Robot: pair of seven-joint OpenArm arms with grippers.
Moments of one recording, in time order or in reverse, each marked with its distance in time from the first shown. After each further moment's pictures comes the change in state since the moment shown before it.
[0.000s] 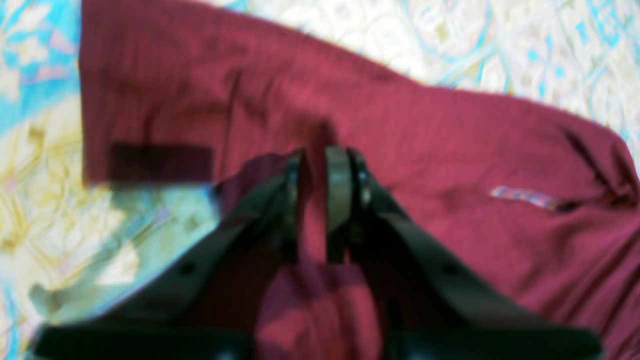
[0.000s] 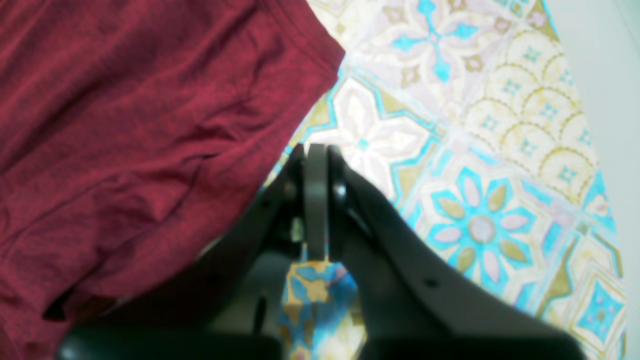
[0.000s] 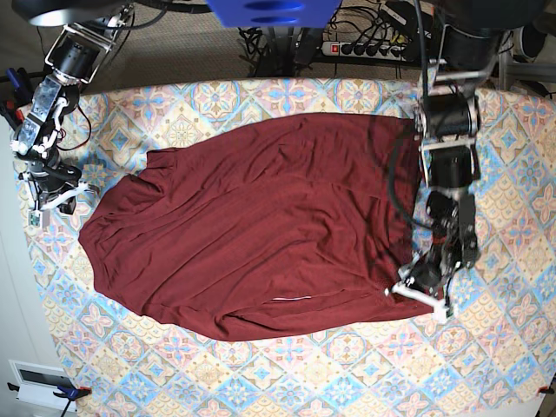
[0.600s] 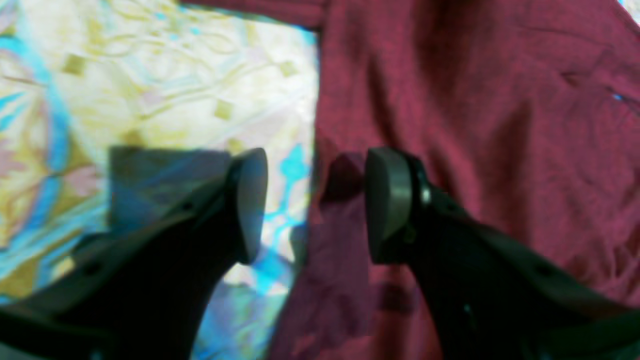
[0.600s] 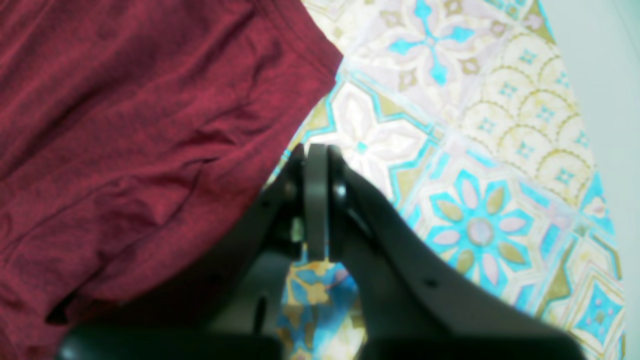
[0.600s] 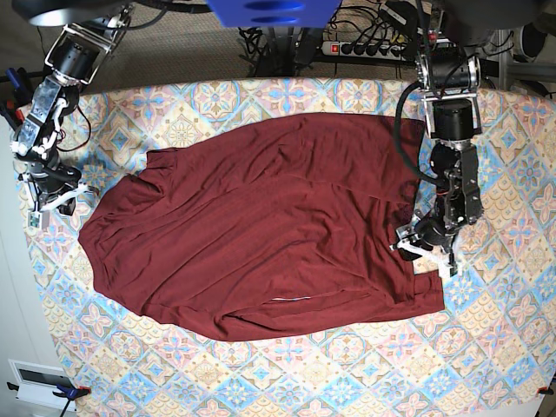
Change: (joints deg) left arm 12.2 -0.6 0.0 9.1 -2.1 0.1 0.8; right arm 0.3 -0.1 0.0 -0.1 0.1 0.1 0.2
